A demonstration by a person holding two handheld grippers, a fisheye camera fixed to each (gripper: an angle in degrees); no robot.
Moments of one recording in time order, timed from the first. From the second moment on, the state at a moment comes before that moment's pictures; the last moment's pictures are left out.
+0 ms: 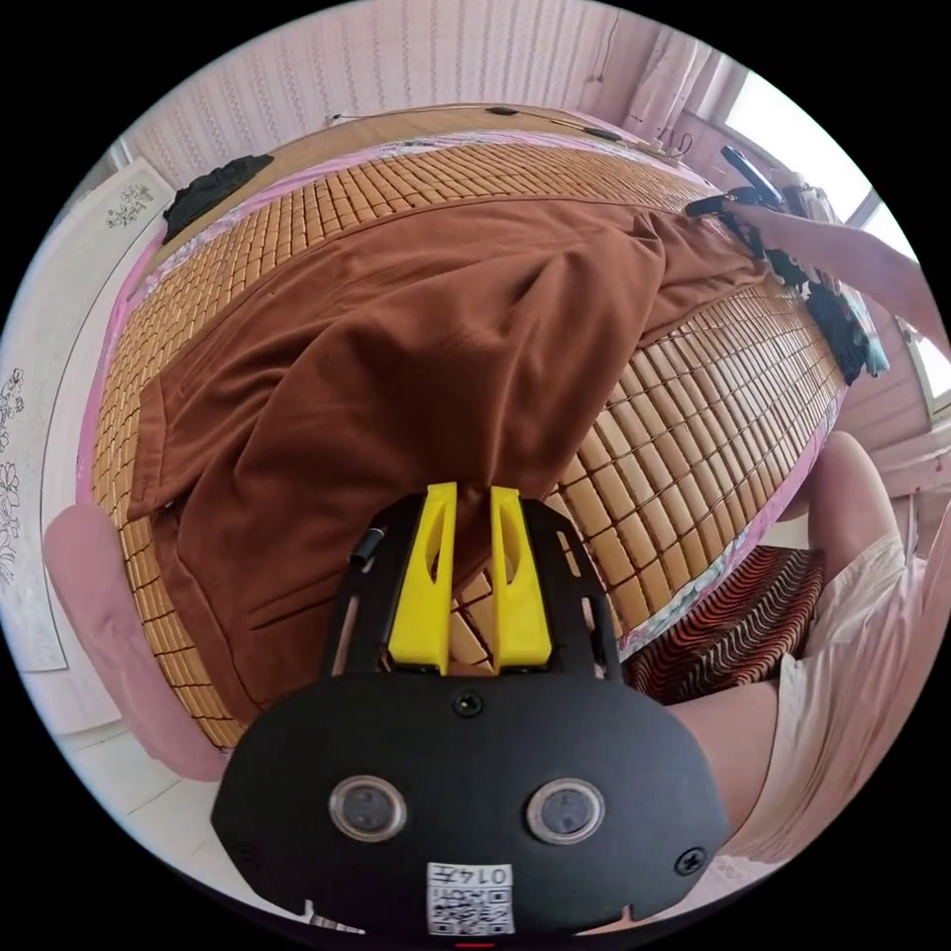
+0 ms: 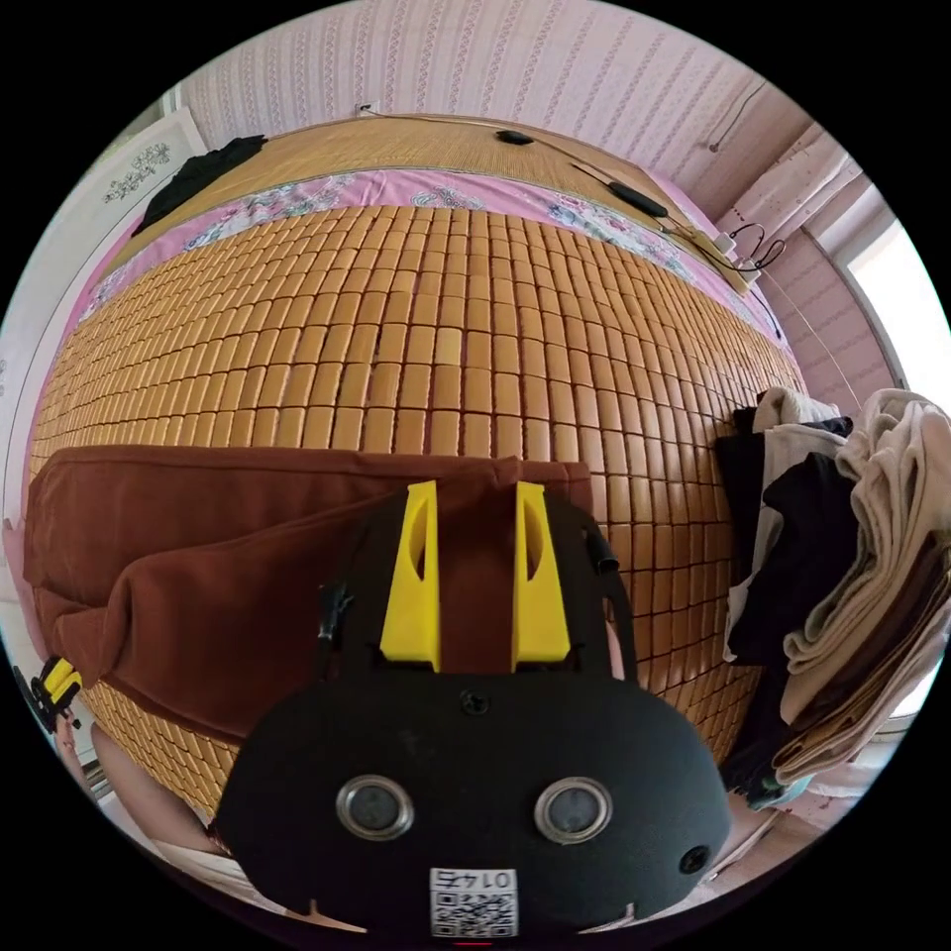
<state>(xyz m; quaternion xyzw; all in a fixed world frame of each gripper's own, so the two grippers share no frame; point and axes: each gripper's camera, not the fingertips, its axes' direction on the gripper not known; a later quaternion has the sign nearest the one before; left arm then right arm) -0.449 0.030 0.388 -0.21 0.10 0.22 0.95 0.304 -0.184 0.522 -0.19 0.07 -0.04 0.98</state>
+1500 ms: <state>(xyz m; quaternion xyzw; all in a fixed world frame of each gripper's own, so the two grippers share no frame) -0.625 0.186 0.237 -0.20 0.04 -0.04 0.98 0.366 0.109 0.339 -0.16 0.01 0.06 0.99</state>
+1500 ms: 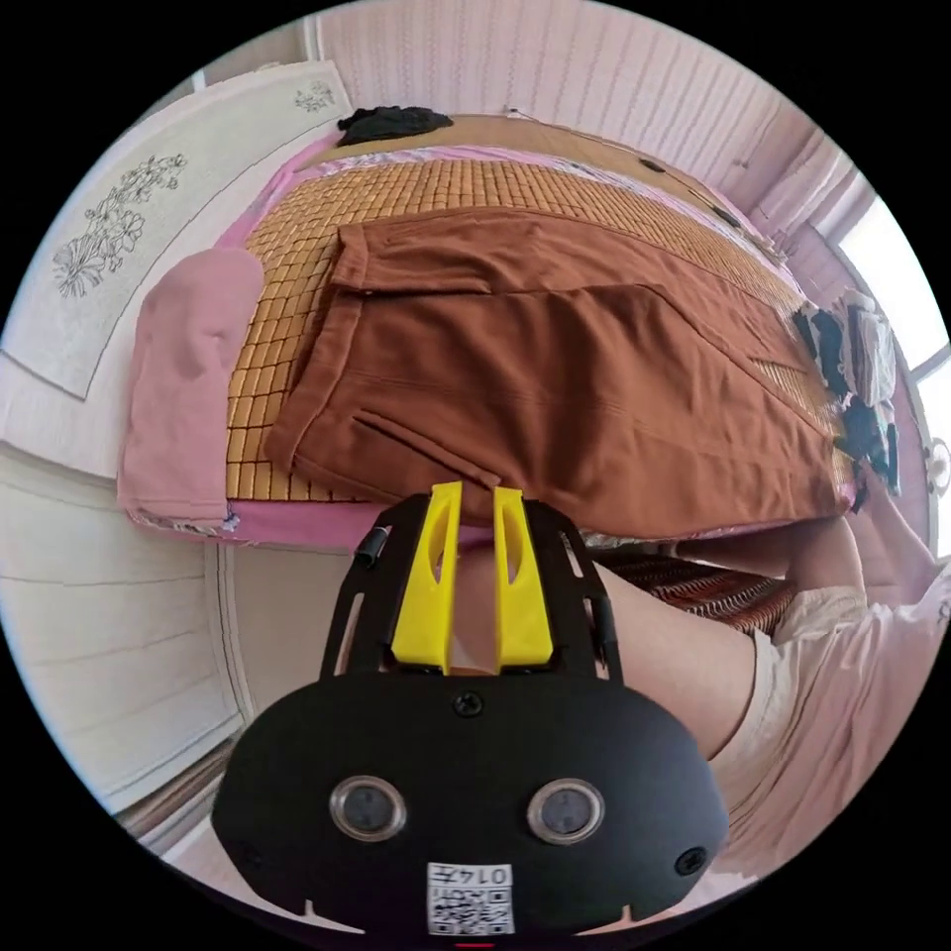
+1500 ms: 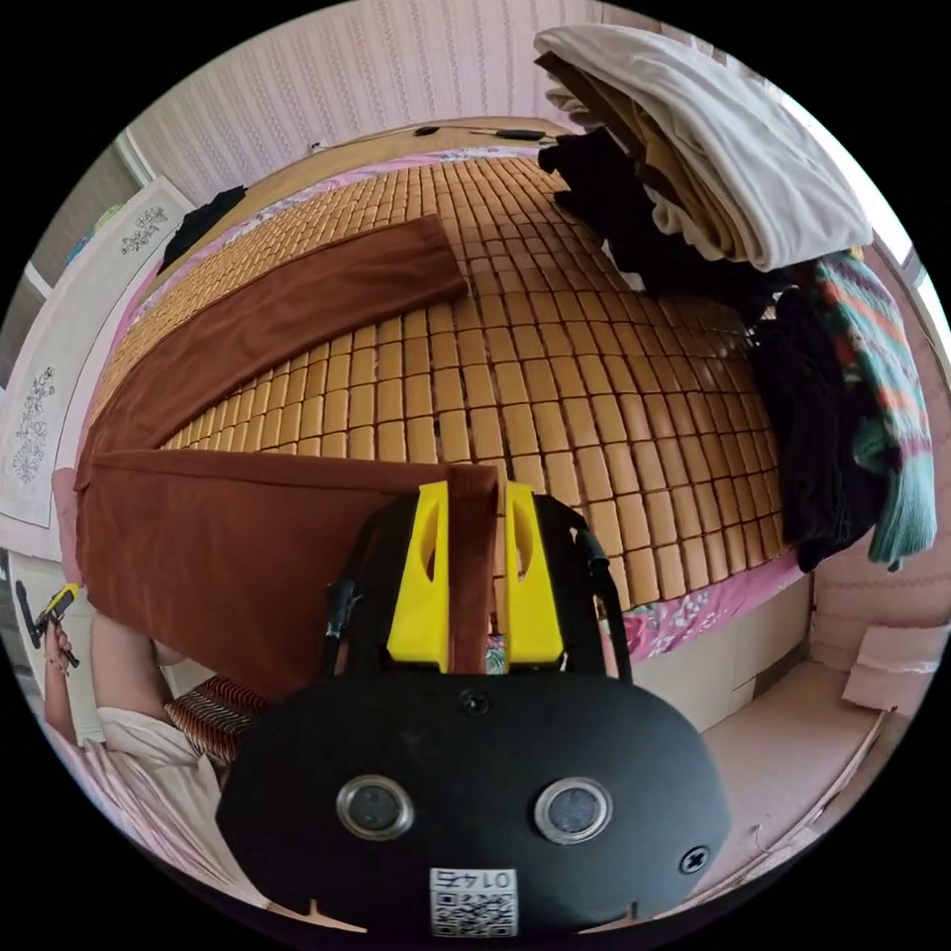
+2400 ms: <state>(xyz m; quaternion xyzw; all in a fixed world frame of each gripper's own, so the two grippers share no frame) -0.716 0.224 0.258 -0.15 -0.05 -0.24 0.96 -0.264 -0.119 0.429 -0.03 -0.17 -0.53 0.83</state>
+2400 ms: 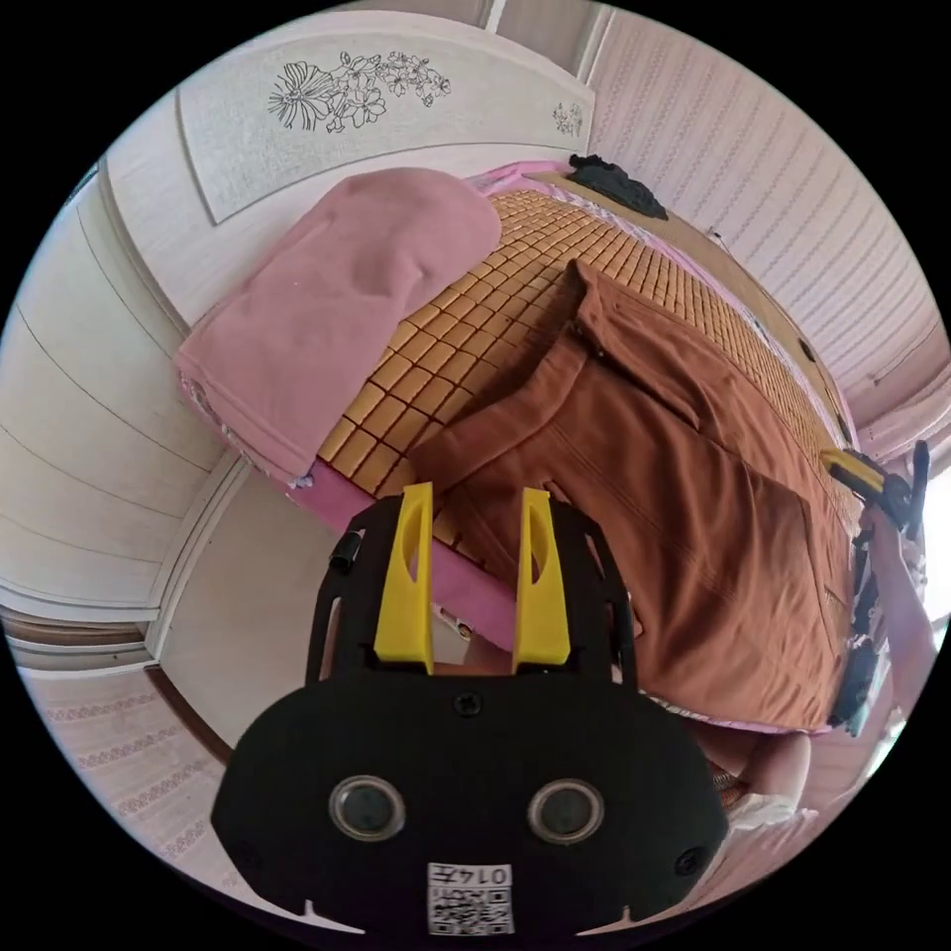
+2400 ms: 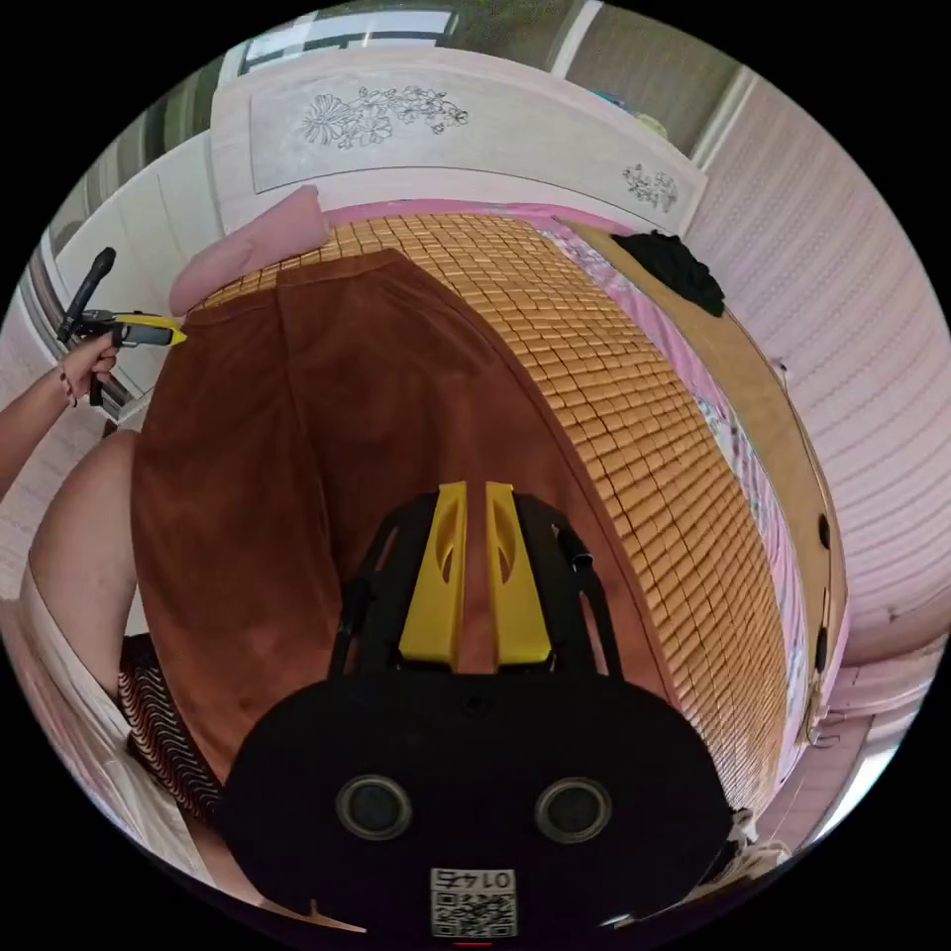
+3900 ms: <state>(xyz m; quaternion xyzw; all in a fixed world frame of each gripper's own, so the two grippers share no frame) -0.305 -0.018 0.363 -0.12 0.17 0.18 0.96 0.142 -0.031 0.438 -0.14 0.09 -0.13 0.98</state>
